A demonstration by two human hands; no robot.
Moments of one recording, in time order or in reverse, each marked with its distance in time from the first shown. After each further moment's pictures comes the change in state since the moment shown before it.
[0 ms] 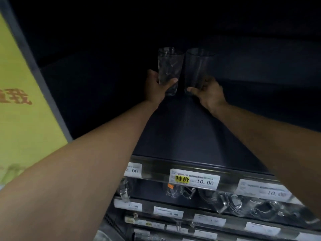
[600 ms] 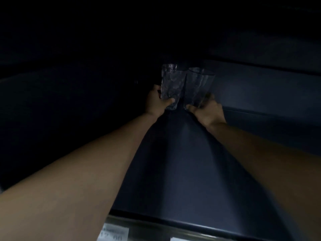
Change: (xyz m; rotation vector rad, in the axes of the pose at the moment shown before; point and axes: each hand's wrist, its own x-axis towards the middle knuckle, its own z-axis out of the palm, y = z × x) left_hand 0.063 -0.014 0.021 0.082 -0.076 0.023; right_hand 0.061 0.007 0.015 -0.240 0.105 -0.034
